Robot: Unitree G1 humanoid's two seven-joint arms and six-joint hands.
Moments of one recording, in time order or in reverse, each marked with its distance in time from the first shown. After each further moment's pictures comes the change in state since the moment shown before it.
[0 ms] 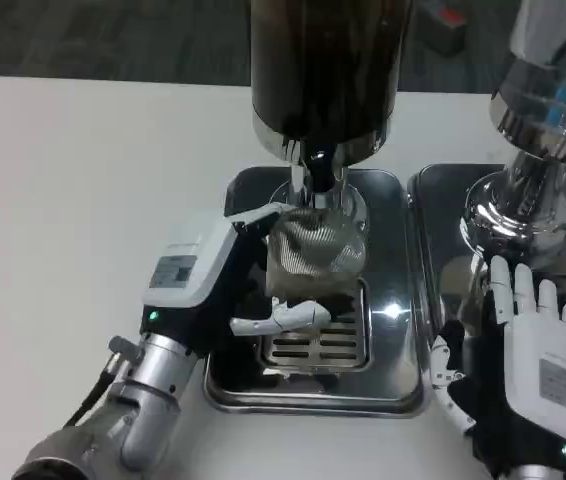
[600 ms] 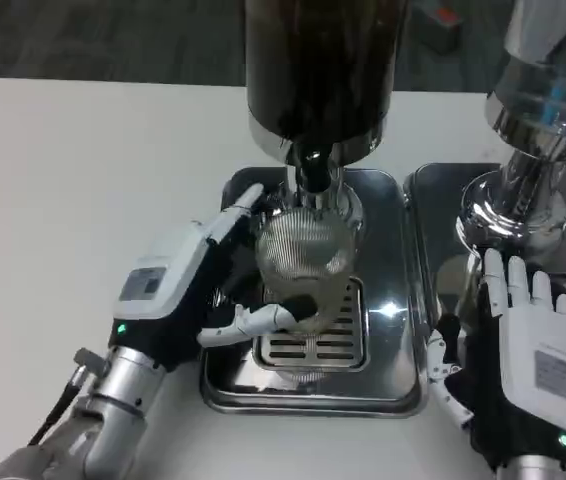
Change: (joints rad) left arm 0.075 0.080 0.040 -0.062 -0.057 -0.055 -0.068; right arm -0.037 -0.025 -0.004 0.026 0.014 -0.013 0.013
